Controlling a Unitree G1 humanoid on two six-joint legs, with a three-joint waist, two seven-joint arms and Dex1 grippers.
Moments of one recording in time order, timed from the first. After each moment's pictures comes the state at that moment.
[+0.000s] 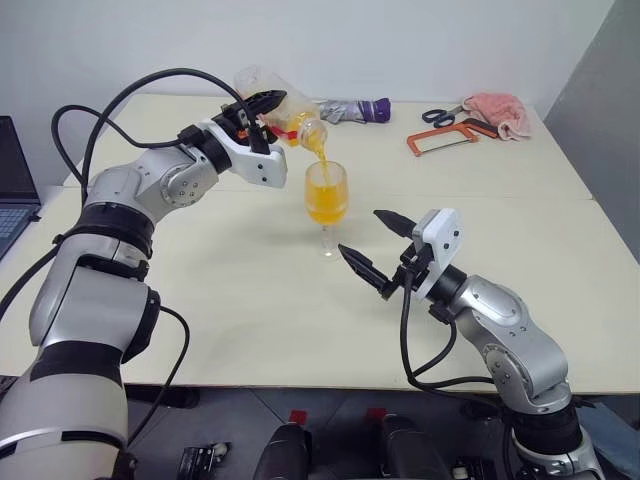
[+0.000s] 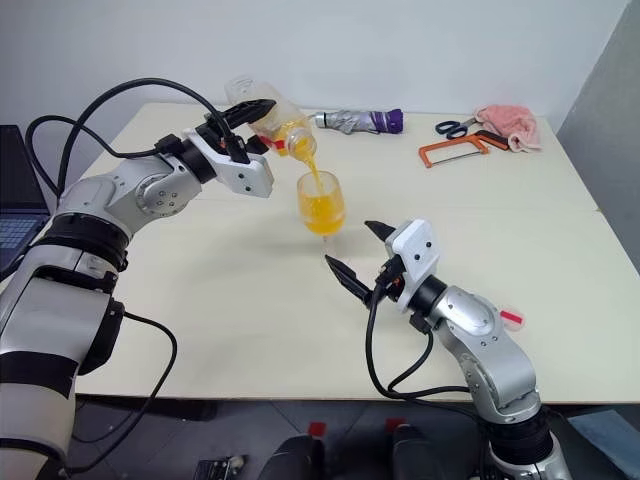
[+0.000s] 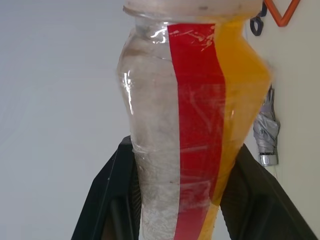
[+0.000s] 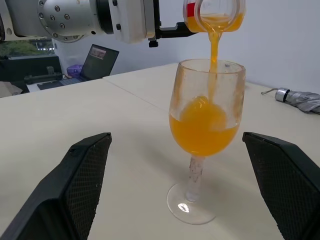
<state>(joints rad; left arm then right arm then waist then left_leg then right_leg) -1.27 0.73 -0.44 1.07 0.81 -0.86 0.15 -0.30 -0.28 0.16 -0.53 0.33 0.51 0.45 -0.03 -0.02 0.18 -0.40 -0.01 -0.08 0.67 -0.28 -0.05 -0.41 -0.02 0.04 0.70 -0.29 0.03</state>
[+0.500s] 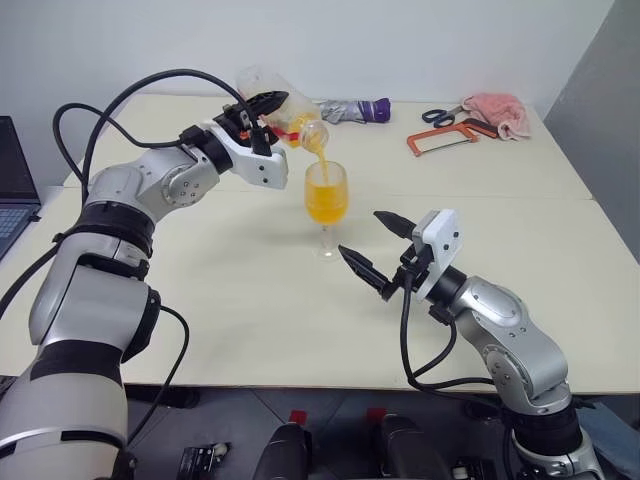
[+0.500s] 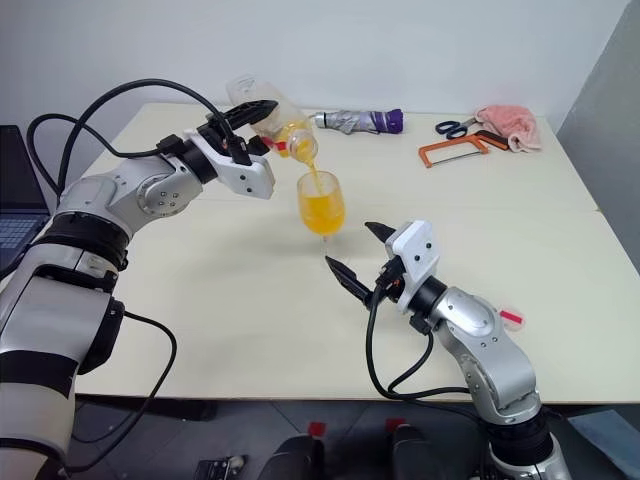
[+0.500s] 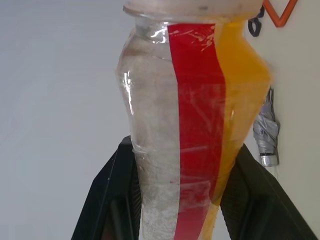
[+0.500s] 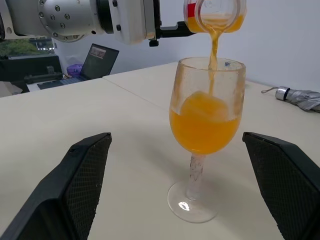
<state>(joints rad) -1.28 0.73 -0.45 1.07 0.83 -0.86 0.16 -0.29 -0.28 0.16 -0.53 0.33 0.51 0.45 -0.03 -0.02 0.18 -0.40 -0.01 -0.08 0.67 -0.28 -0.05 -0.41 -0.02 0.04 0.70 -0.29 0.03</state>
